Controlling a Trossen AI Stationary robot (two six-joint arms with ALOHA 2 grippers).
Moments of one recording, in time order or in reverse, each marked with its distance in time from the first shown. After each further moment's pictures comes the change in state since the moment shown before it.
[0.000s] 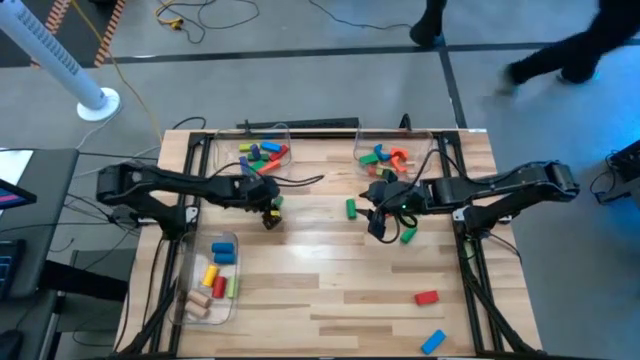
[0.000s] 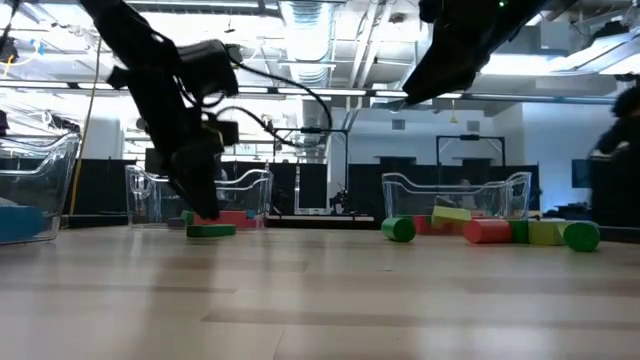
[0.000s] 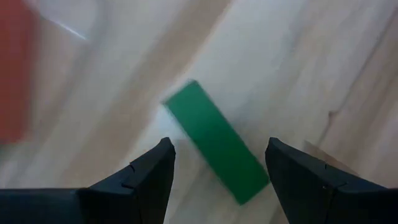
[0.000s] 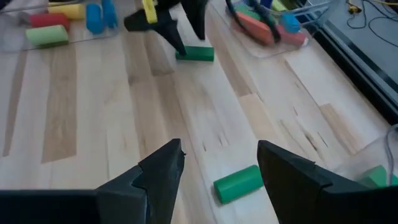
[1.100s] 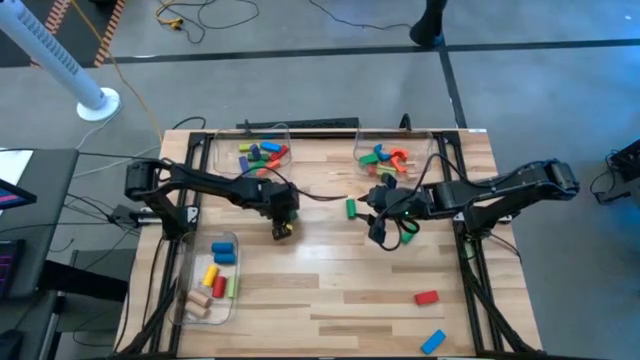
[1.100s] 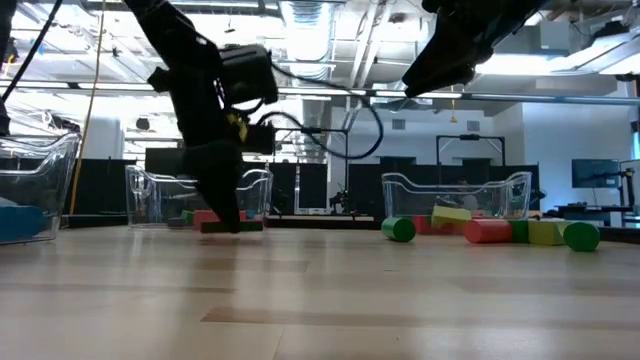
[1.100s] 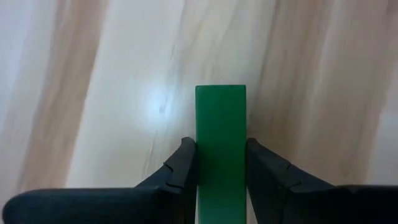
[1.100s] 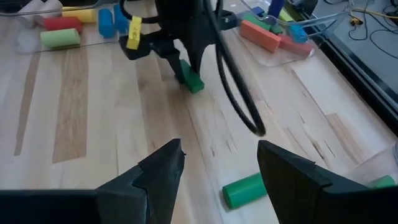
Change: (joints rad) left arm -0.068 0.217 0.213 -0.080 0.136 0.233; right arm 0.059 0.000 0.000 0.022 0.037 -0.001
